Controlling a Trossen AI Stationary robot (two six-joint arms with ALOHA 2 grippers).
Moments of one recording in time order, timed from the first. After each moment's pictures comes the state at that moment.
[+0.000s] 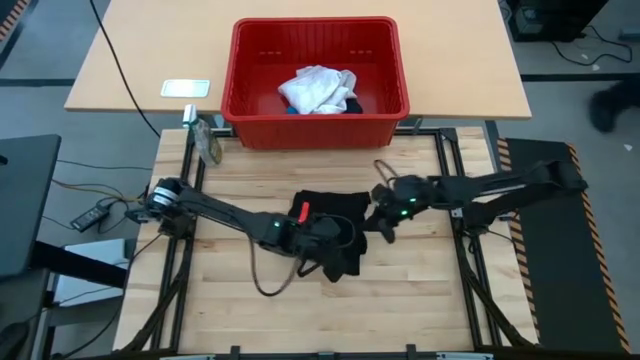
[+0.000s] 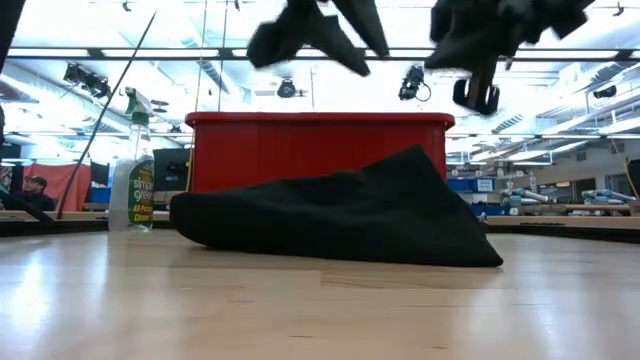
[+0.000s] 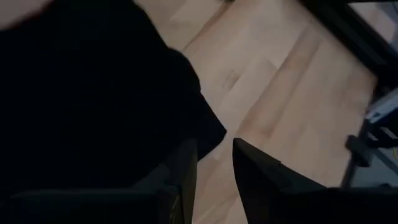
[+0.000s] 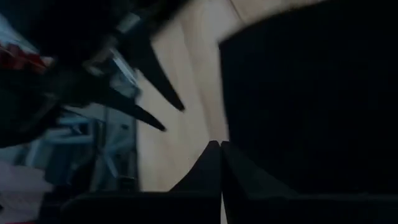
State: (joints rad) left arm -0.29 1.87 1.64 -0.66 -0.32 -0.92; right arm 0.03 1.13 0.73 -0.13 -0.25 0.73
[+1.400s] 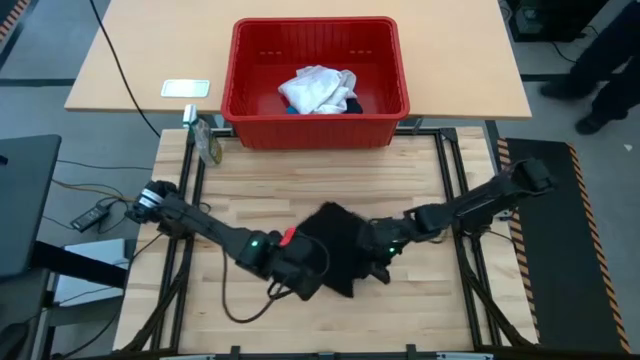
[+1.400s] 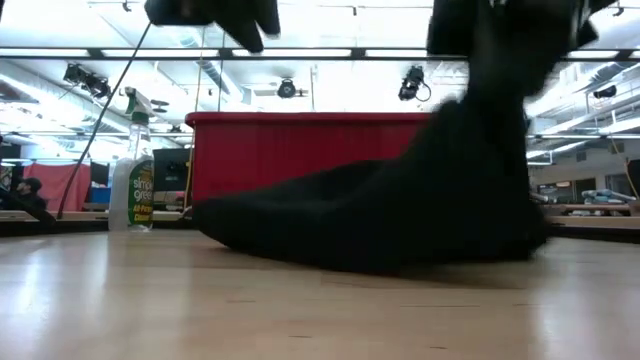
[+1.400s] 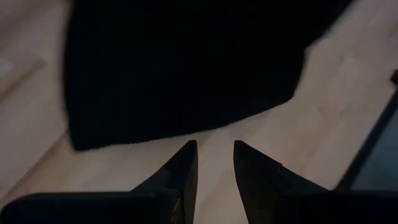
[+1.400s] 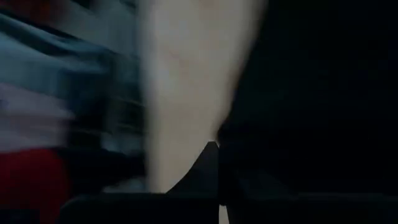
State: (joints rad) left arm -0.46 1.80 1.64 -0.99 -0.34 -1.15; right arm 0.27 1.43 0.73 0.12 -0.35 0.83
